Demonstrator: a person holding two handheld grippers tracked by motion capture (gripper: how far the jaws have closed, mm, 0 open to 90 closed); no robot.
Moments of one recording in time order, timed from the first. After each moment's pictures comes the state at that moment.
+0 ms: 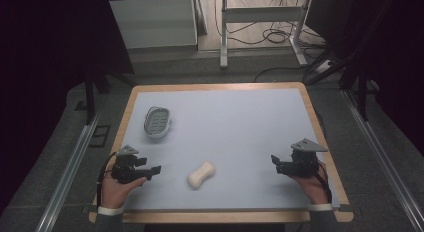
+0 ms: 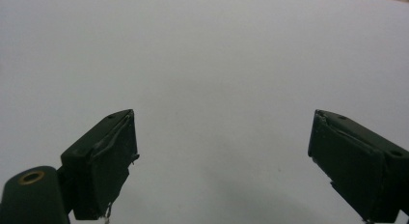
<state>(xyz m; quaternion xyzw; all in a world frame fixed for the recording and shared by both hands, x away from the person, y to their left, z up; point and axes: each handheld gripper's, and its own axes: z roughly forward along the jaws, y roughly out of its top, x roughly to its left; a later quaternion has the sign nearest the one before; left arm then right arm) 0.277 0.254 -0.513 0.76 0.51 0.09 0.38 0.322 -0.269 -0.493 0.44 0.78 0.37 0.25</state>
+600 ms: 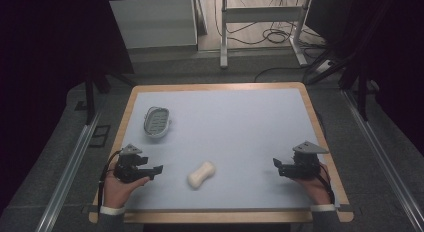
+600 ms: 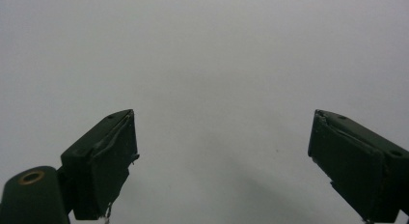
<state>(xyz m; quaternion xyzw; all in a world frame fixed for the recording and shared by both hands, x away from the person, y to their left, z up) 0.276 0.240 -0.504 0.78 0.51 0.10 0.36 0.323 -0.278 -0.504 0.43 0.79 0.37 0.24</state>
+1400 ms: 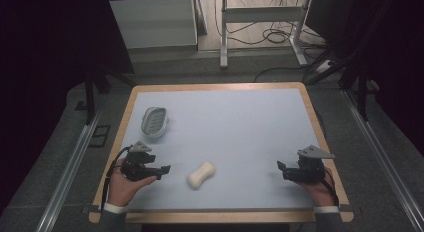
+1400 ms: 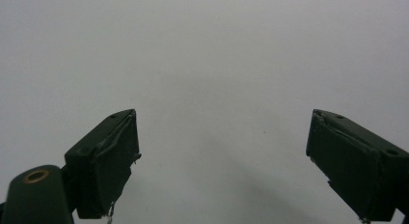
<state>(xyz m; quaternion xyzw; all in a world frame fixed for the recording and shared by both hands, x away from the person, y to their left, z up) 0.278 0.218 -0.483 0.80 0.47 0.10 0.35 0.312 -0.289 -0.507 0.44 0.78 0.37 0.25</state>
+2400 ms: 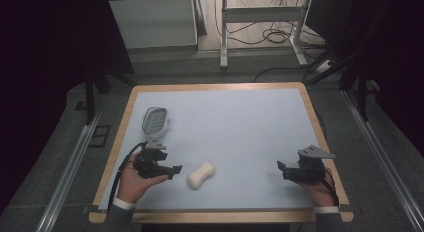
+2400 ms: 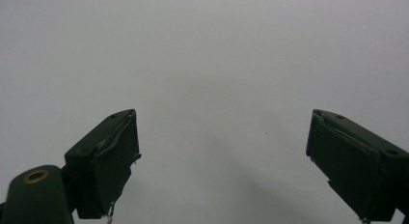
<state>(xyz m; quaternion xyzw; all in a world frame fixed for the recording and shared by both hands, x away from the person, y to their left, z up) 0.285 0.182 -0.470 0.83 0.43 0.09 0.33 0.312 -0.289 -0.505 0.44 0.78 0.37 0.25</state>
